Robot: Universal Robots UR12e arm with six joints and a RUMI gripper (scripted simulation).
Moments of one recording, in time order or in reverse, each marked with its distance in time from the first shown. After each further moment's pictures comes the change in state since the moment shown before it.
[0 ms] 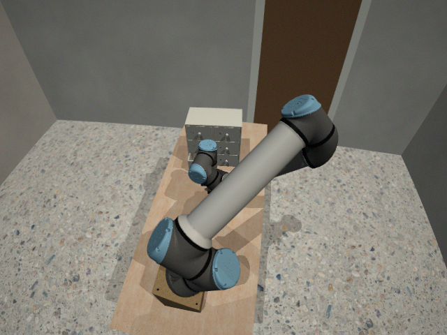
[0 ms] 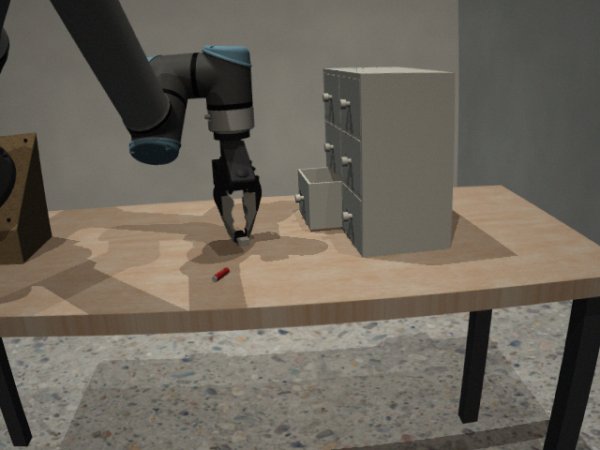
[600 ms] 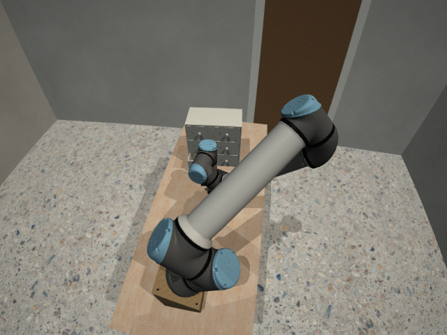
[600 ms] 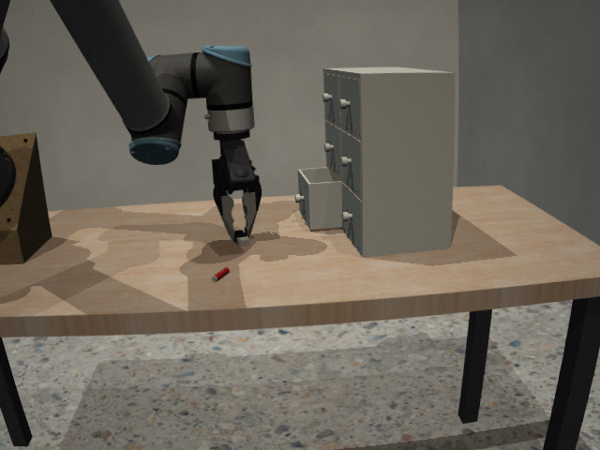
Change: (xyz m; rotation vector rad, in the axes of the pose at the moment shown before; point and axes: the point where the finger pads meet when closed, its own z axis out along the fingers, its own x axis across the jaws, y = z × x) arm 0.000 0.000 0.000 0.000 0.000 0.000
